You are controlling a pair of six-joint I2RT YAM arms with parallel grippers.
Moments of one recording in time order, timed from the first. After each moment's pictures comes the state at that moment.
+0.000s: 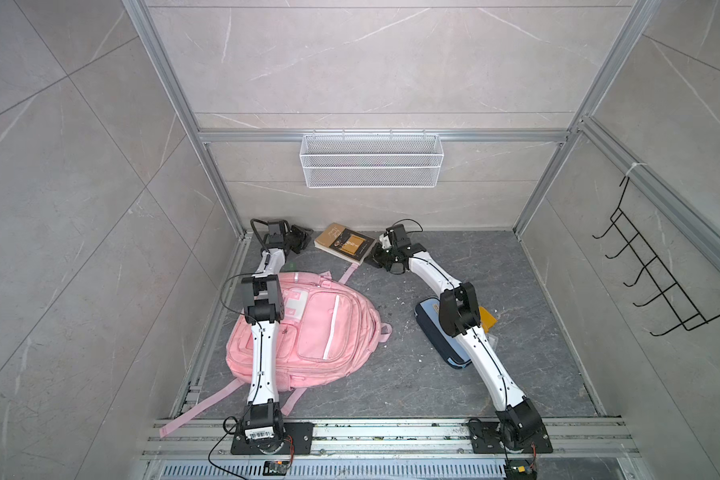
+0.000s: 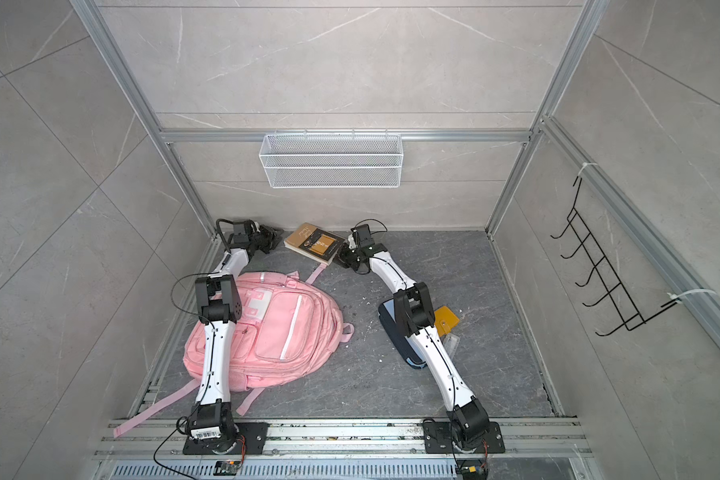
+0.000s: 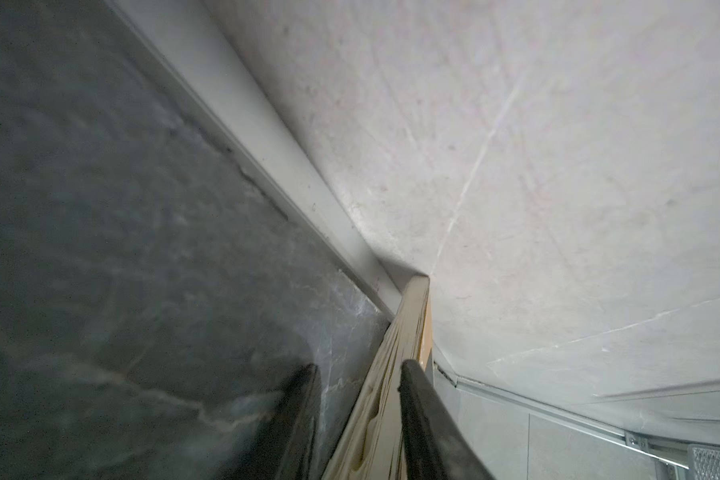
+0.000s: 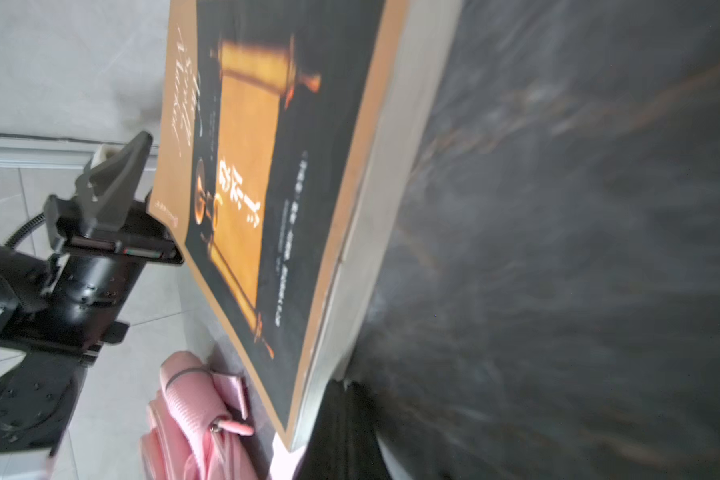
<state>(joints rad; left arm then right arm) 0.07 2.87 2.50 -0.15 0.61 -1.08 0.44 2.91 2.69 -0.55 -0.52 0.88</state>
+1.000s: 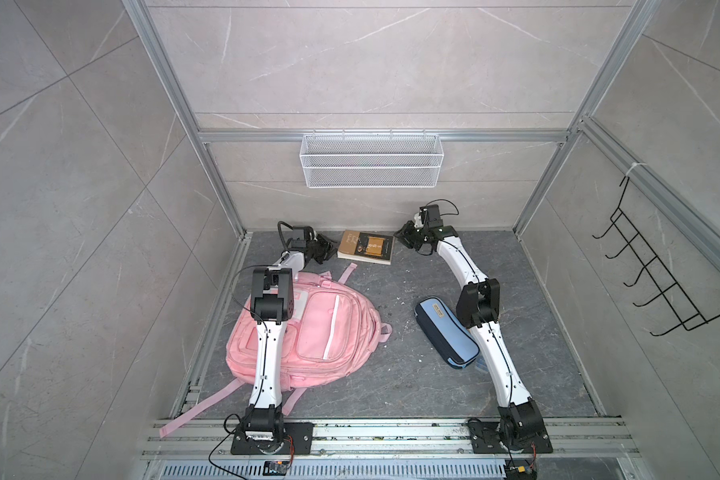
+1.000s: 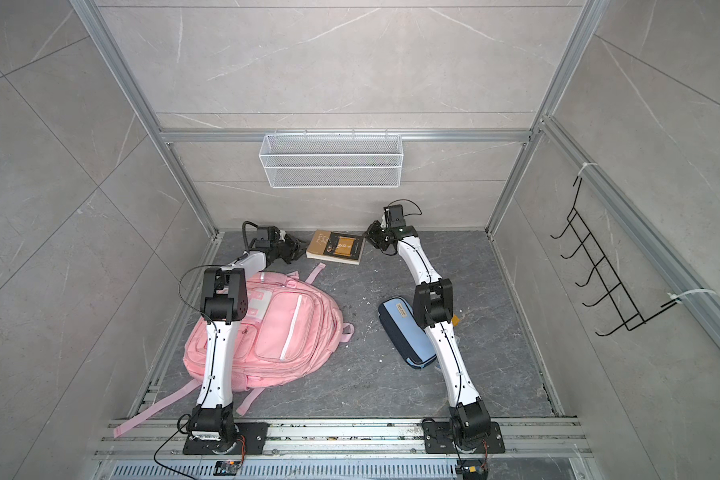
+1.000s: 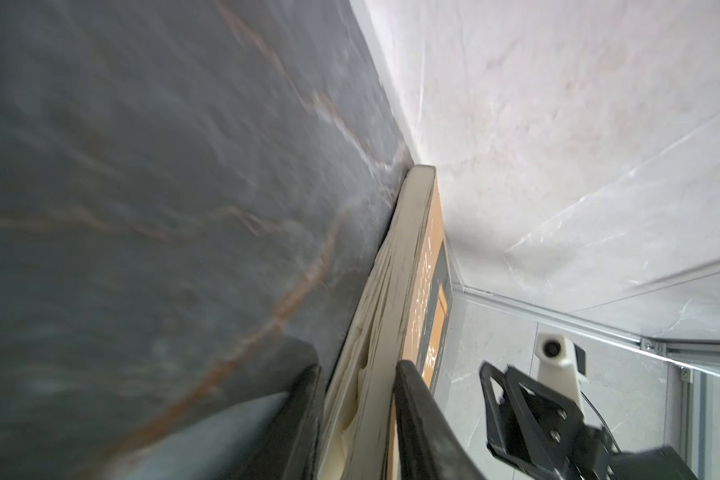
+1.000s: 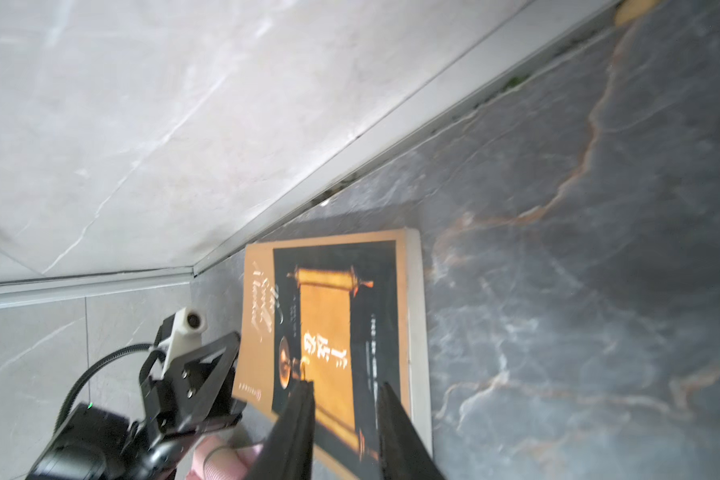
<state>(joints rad) -0.10 2.62 2.03 -0.05 0.67 -1.05 0.25 2.87 2.80 -0.63 -0.44 0.89</state>
